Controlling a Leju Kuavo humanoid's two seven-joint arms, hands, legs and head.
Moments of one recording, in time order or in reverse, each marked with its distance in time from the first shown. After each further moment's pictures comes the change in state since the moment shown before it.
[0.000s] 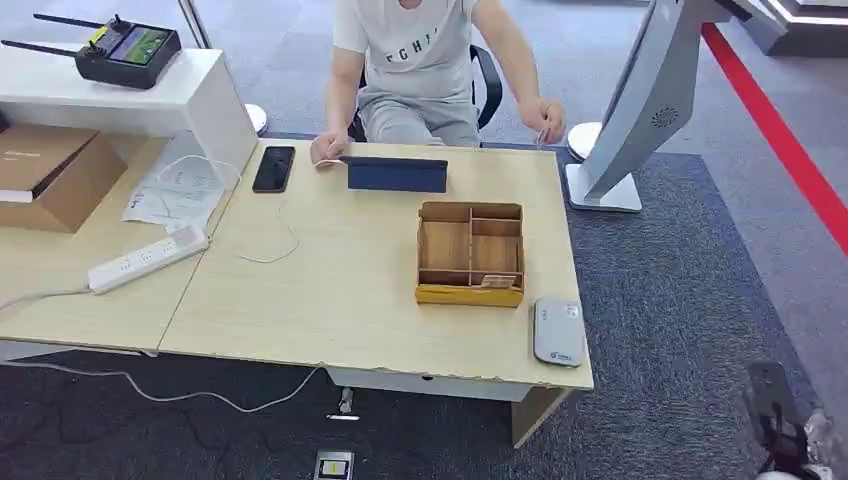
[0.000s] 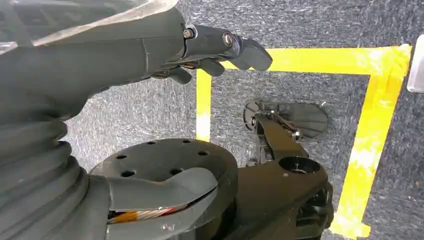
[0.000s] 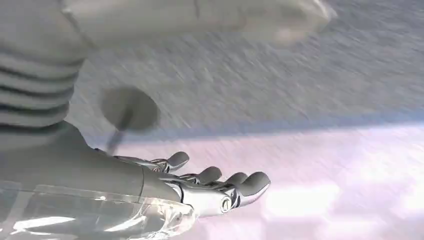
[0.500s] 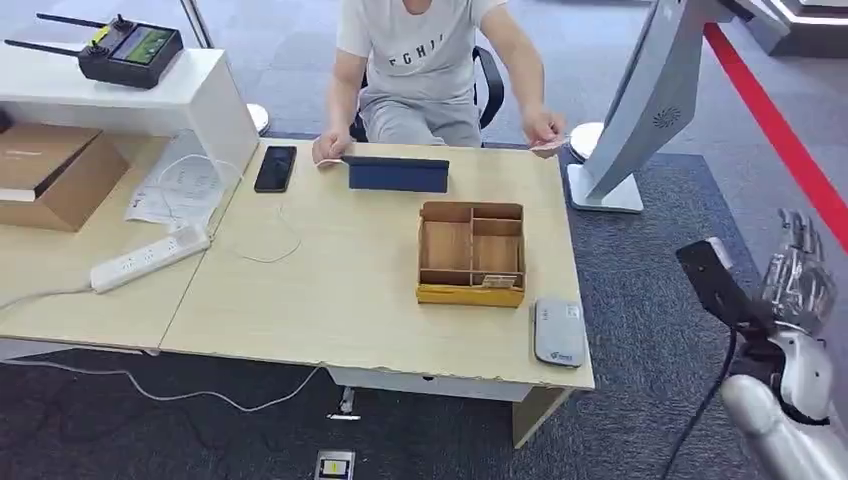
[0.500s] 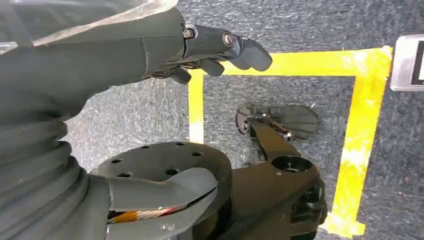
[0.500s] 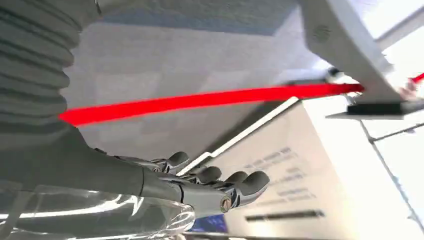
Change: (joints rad) left arm -0.007 0.004 -0.035 0.002 -0.017 0.002 -0.040; right arm -0.147 -0.067 0.137 -0.625 0.569 0.078 0.222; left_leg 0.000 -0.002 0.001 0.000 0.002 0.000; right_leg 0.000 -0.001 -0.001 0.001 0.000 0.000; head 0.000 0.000
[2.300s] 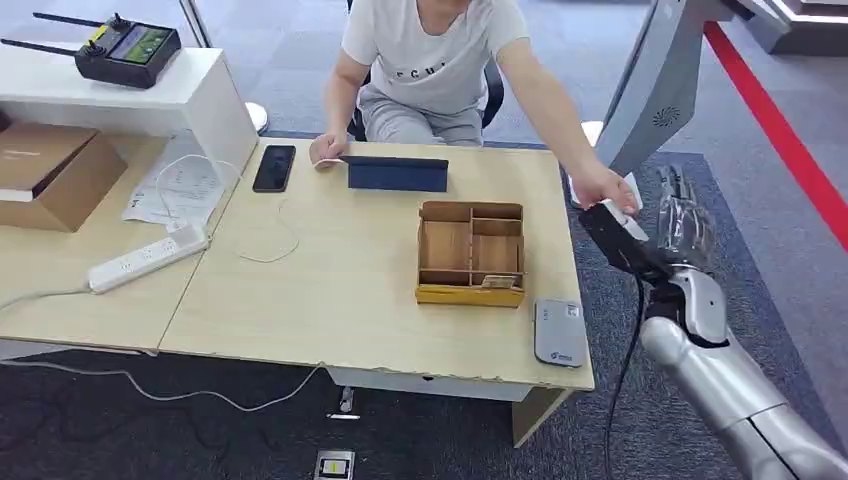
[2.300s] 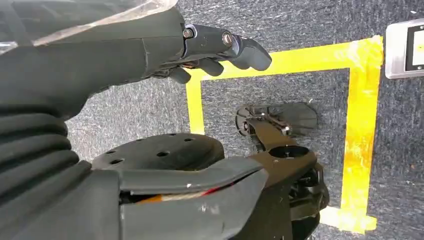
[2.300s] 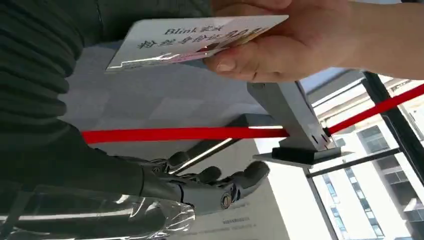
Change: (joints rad) left arm -0.033 -0.015 -0.070 0.000 -0.017 0.004 0.029; right arm -0.352 0.095 0.396 0.301 -0.115 -0.029 -0.055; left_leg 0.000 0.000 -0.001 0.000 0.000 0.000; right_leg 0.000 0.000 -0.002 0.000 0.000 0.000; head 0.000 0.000
